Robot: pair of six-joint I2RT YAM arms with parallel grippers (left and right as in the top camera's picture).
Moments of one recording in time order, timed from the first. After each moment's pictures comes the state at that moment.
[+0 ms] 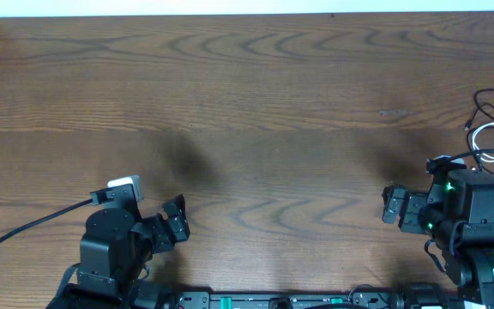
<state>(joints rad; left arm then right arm) -0.24 0.48 0.83 -1.07 -0.06 -0.44 0.05 0.71 0.82 -1.04 -0.01 0.23</state>
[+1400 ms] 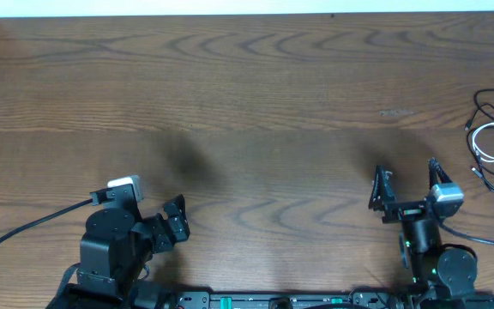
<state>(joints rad) -0.24 0.48 0.83 -1.07 -0.06 -0.44 0.16 0.05 0.07 0.07 0.02 0.15</state>
